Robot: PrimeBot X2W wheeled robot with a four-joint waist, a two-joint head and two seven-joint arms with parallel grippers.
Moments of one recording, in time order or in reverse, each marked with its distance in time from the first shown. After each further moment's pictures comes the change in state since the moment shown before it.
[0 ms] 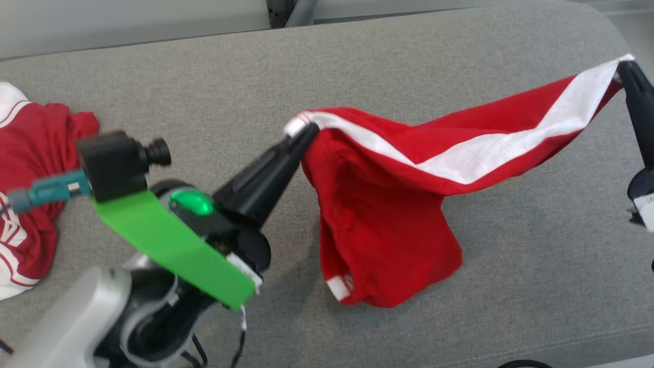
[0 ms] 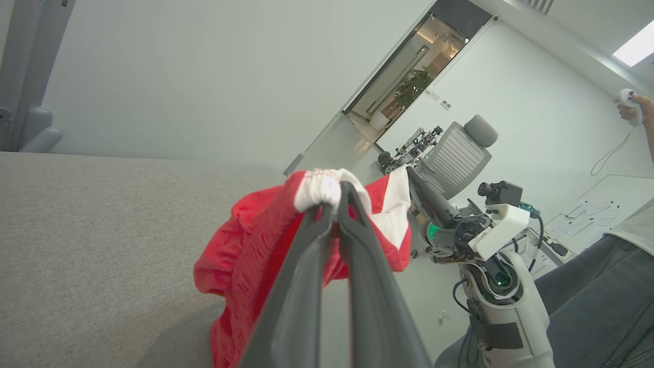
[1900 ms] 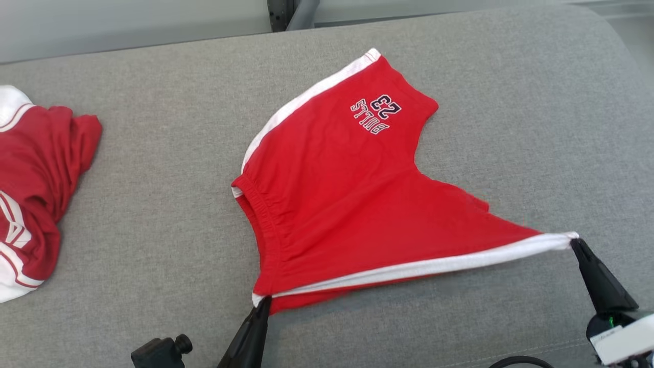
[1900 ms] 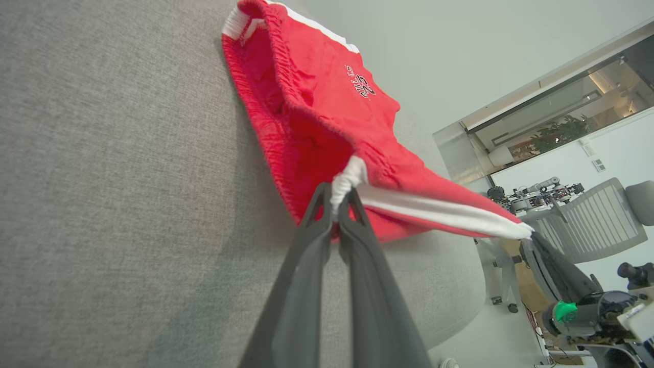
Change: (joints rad) left arm 0.523 -0.152 0.027 0.506 0.233 -0.200 -0.420; right arm 0.397 -0.269 0.307 0.334 0.207 0.001 -0.493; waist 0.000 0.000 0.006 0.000
